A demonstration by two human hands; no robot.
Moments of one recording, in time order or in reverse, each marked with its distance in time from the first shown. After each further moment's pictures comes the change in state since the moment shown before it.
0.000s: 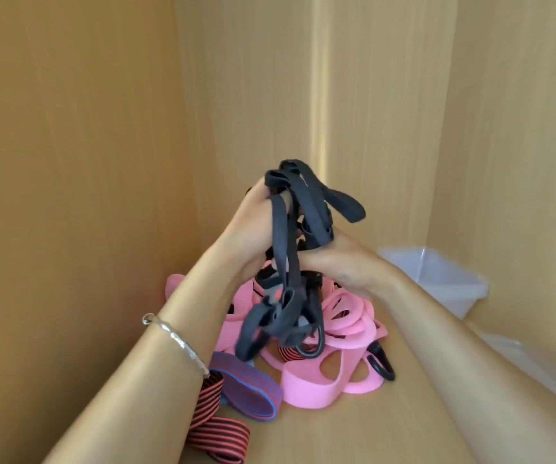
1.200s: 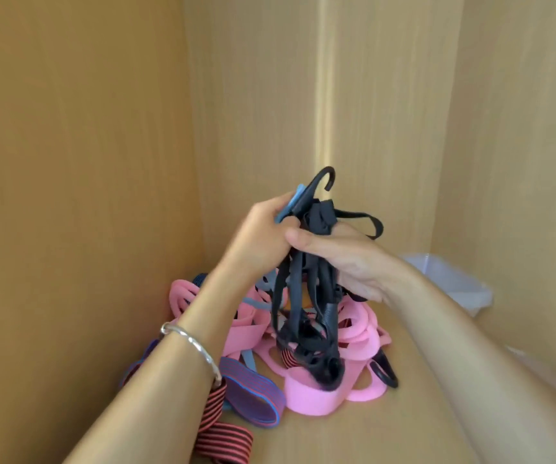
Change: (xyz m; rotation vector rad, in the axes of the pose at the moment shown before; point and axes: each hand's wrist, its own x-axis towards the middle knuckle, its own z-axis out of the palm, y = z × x) left_hand -0.002 -0.009 -0.005 0.429 0.016 0.069; right_hand 0.001 -0.014 -0.005 0.278 0.021 0.179
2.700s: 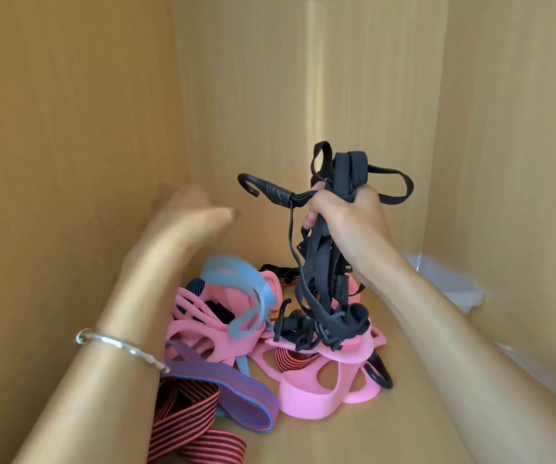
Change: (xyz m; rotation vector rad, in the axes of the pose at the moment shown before) left_hand 0.005 0.014 -0.061 0.636 0.243 -0.409; right_hand -0.011 -0.034 0.019 -0.150 0.583 -0.299
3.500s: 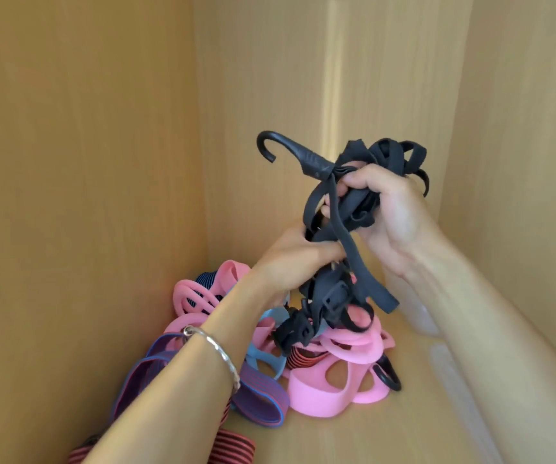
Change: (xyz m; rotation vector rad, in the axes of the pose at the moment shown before) left_hand -0.036 0.026 0.079 -0.900 -0.553 0.245; right_hand 0.012 -0.004 -0.013 0.430 -0.152 0.093
